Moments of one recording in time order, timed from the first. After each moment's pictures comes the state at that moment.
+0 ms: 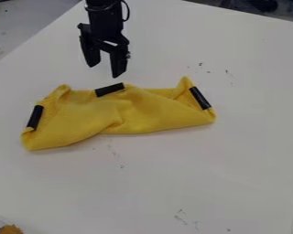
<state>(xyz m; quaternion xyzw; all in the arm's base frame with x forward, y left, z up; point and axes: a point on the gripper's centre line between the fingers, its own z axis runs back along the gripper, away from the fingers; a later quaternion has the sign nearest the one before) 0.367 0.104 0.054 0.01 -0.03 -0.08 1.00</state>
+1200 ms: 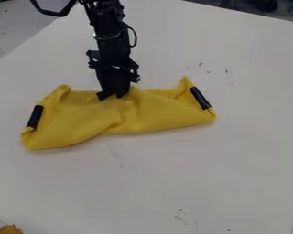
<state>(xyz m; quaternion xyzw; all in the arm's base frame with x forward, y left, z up) 0.358 0.081 0.019 -0.02 -0.03 -0.06 1.00</state>
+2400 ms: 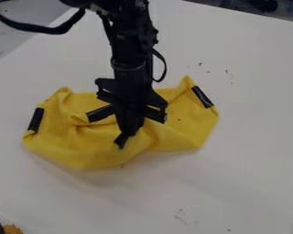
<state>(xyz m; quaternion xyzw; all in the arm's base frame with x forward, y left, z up) 0.261 -0.008 0.047 -0.01 -0.04 -0.02 1.00</state>
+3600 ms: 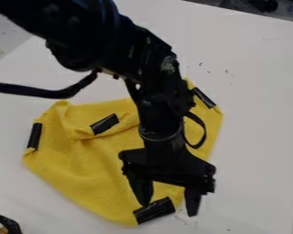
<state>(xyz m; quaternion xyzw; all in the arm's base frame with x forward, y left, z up) 0.192 -0.098 0.044 -0.10 0.01 0.07 0.99</state>
